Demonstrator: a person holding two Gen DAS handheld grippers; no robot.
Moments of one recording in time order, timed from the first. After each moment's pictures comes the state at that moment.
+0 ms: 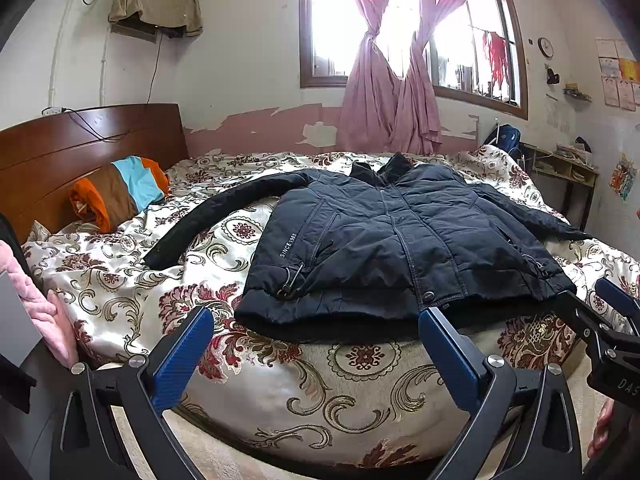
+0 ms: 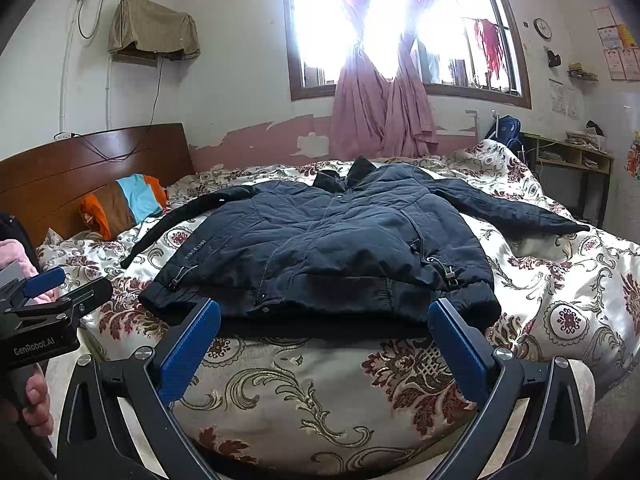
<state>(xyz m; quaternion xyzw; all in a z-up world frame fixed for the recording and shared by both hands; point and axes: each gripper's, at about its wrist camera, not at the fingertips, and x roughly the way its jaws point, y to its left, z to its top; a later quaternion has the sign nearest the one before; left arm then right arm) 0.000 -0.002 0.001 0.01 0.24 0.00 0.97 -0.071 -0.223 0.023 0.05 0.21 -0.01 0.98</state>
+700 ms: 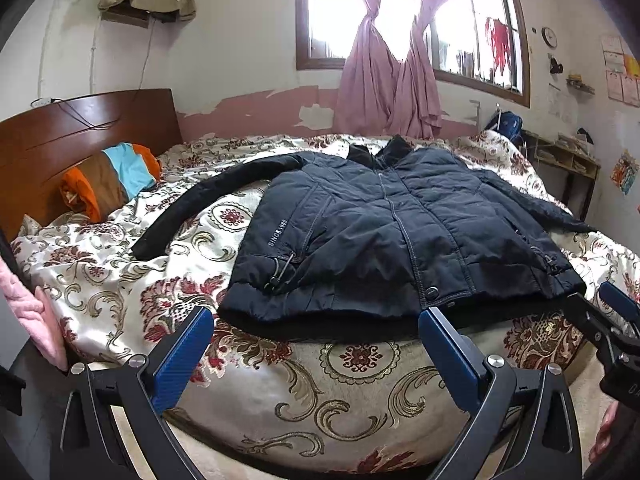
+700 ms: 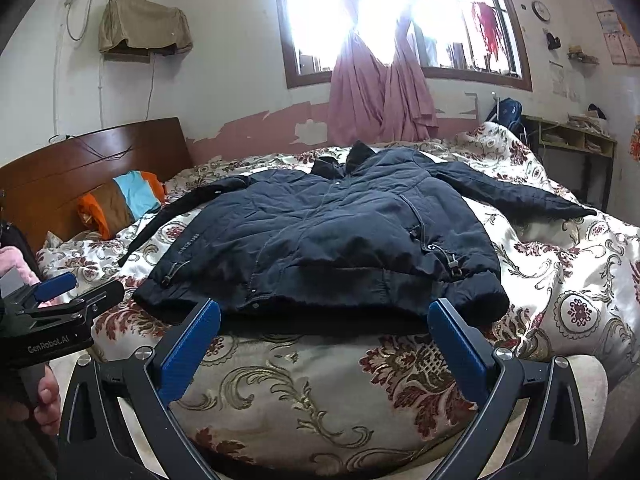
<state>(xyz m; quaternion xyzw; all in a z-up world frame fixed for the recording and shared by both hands) 0.036 -0.014 -0.006 0.02 0.27 -0.01 0.96 -0.050 -0.239 0.011 0.07 0.24 -0.01 0.97</state>
